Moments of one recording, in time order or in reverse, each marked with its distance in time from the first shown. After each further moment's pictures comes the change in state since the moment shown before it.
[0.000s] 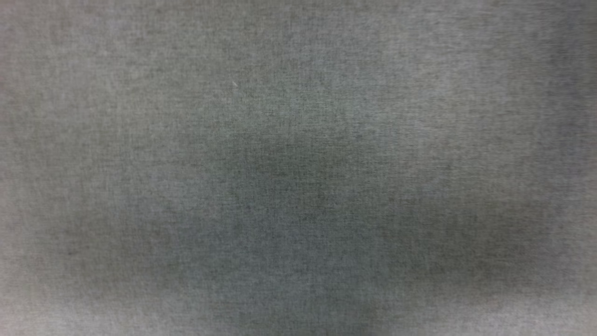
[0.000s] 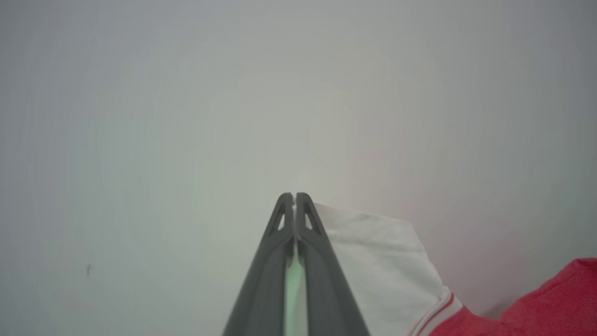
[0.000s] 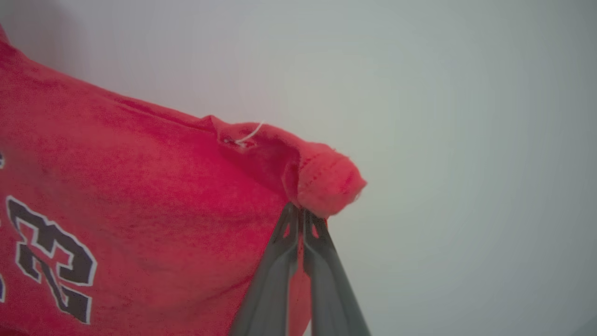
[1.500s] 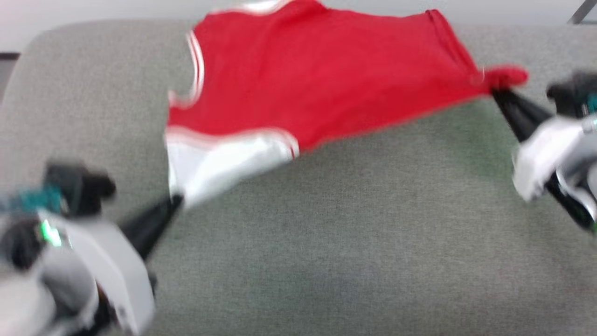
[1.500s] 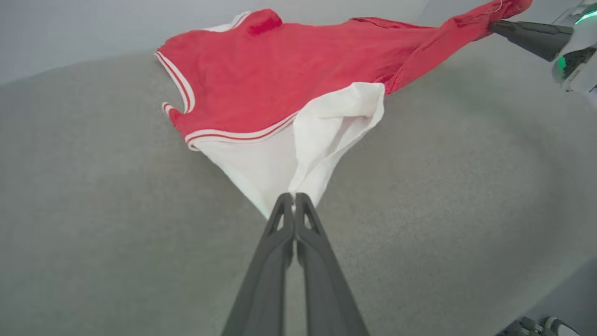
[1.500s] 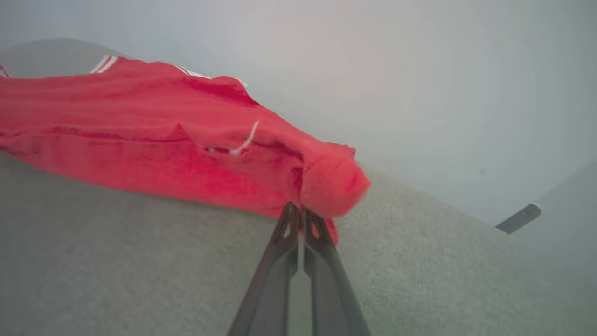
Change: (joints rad) left arm 1.371 0.808 -0.417 -1.545 -0.757 0.546 0.276; right arm 0.973 -0.437 0.645 -0.477 0.786 0.000 0.220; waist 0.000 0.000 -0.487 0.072
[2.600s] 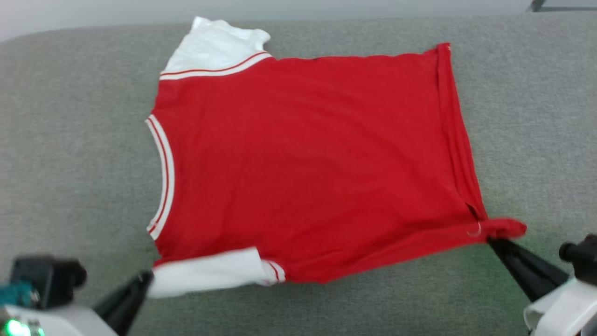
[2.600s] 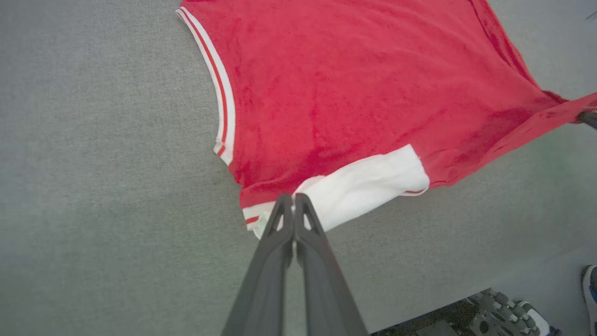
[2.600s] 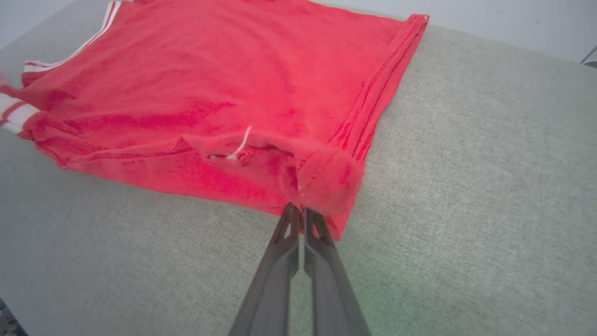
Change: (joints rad) left arm 0.384 0.161 0.034 -0.288 -0.141 0.317 -0.219; right arm 0.842 -0.101 -0.354 -0.747 -0.023 0.000 0.187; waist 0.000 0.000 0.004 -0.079
